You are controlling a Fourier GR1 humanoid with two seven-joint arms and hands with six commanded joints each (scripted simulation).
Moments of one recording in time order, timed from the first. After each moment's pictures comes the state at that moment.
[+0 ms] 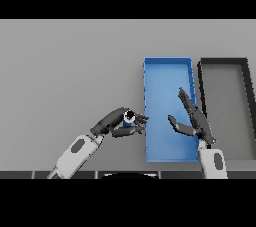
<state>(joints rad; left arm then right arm) -0.26 0.16 -0.59 -1.61 0.14 -0.16 -0.01 0.08 -0.20 0.07 -1.72 -0.03 0.25 -0.11</state>
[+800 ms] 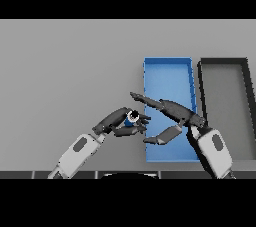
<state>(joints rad) -0.28 0.14 -0.60 -1.58 0.12 -0.18 0.00 -0.31 -0.35 0.27 -1.97 -0.45 0.54 0.31</state>
